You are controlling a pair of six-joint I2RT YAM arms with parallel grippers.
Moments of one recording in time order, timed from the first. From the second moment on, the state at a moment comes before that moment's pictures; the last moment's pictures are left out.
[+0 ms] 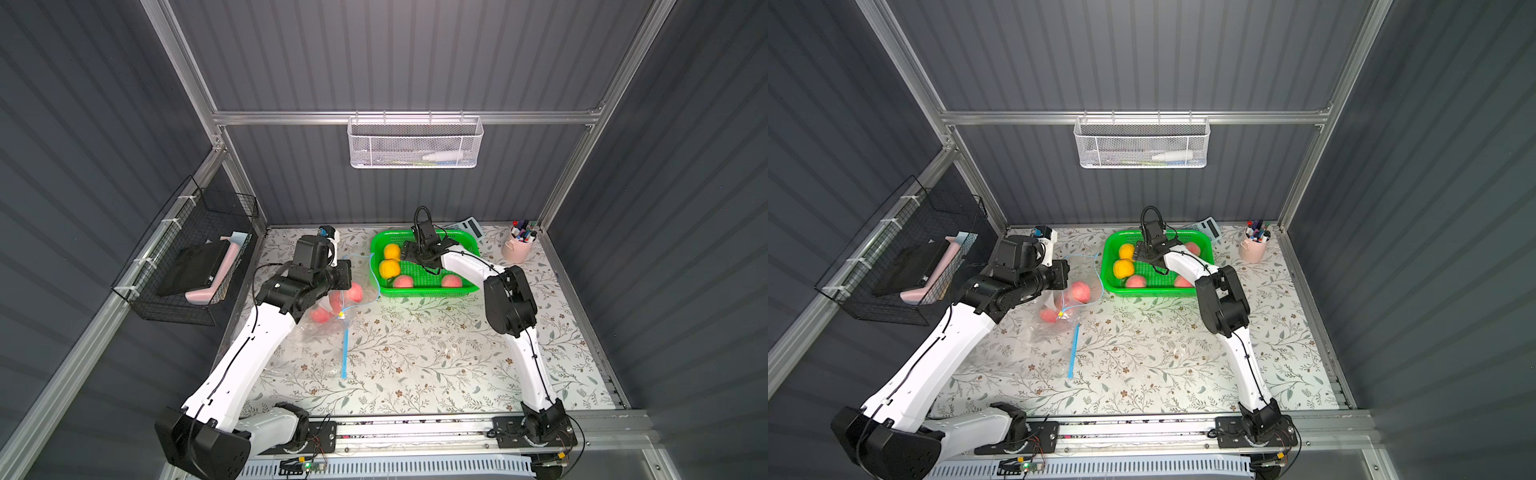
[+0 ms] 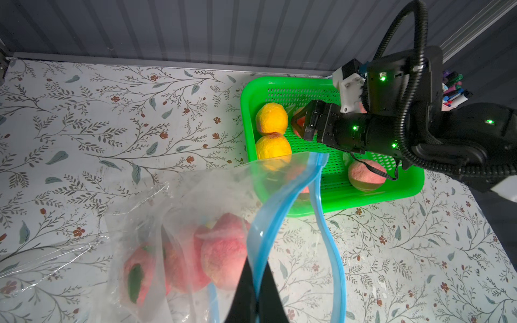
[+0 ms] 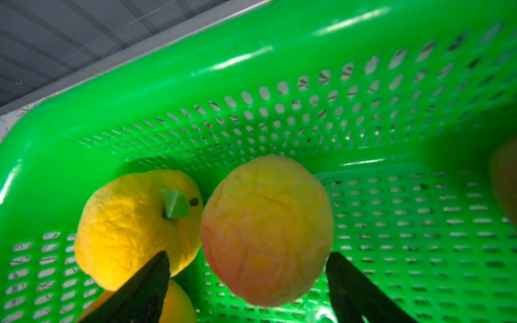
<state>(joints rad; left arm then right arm) -0.38 1.20 1.25 -0.70 0.03 -0.28 0.54 2.37 1.96 -0.43 0.09 0.64</state>
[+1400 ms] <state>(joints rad) -0.38 1.20 1.25 -0.67 -0.01 -0.33 0.53 1.74 1.52 -0.38 -0.03 0.53</state>
